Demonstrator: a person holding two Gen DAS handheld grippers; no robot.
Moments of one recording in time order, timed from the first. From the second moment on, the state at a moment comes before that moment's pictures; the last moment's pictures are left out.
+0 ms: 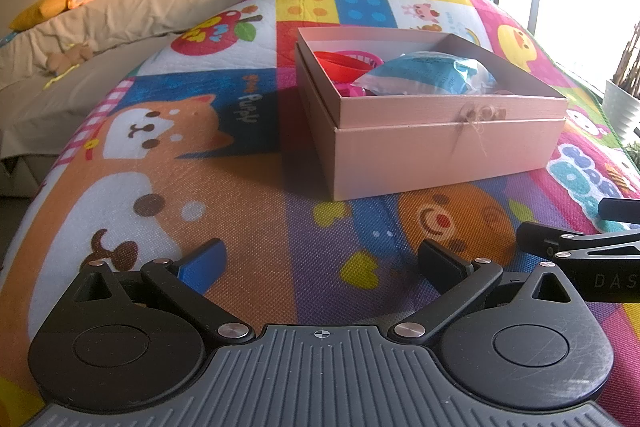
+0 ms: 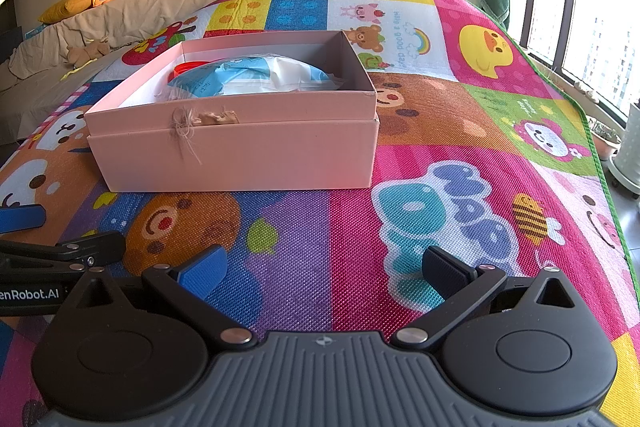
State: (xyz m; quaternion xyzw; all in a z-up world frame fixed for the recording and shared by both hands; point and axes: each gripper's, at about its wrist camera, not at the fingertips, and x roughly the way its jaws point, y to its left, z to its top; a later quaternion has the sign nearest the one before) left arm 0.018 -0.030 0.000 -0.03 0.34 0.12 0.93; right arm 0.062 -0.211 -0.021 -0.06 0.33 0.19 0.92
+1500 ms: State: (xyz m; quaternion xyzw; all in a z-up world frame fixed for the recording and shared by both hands) left arm 0.021 -0.025 0.004 -0.03 0.36 0.09 0.93; right arm 0.061 -0.212 -0.021 -0.06 0.33 0.19 0.92
